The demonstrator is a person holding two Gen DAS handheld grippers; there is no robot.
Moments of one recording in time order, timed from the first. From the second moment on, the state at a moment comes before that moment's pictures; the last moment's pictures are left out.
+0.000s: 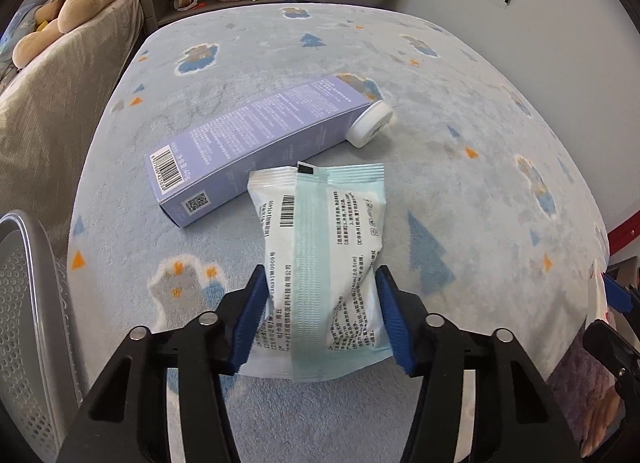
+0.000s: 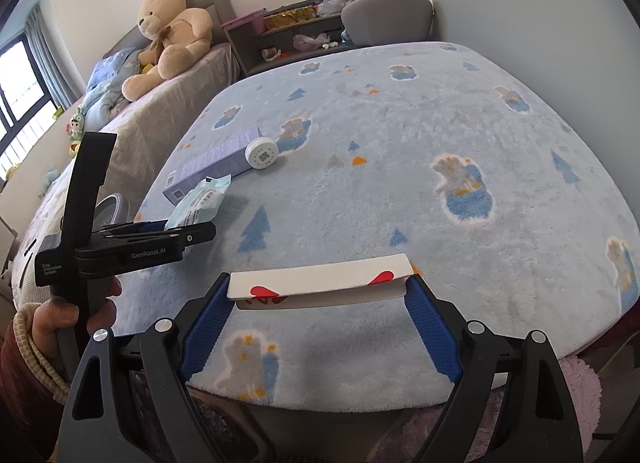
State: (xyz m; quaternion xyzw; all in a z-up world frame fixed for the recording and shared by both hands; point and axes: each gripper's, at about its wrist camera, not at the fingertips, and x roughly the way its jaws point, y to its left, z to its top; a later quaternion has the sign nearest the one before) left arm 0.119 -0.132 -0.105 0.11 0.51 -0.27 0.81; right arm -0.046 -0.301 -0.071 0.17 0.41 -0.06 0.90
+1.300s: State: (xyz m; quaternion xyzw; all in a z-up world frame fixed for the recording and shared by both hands) left arm 0.035 -0.033 -0.037 0.07 0.43 -0.25 0.87; right arm -0.042 -0.225 -0.037 0.13 0.39 0.00 0.91
